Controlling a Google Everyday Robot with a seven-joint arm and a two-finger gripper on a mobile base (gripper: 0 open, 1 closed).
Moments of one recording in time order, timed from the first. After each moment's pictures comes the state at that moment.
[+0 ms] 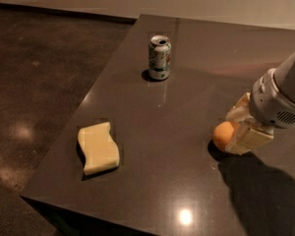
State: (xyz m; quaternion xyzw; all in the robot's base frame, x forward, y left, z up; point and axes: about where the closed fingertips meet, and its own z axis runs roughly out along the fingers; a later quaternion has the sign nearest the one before) arm 0.419 -0.191 0.872 -0.61 0.77 0.05 0.16
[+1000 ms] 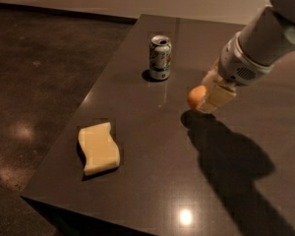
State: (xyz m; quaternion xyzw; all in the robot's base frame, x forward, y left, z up) arm 0.508 -0.150 0.901 -0.59 0.78 0.05 0.21
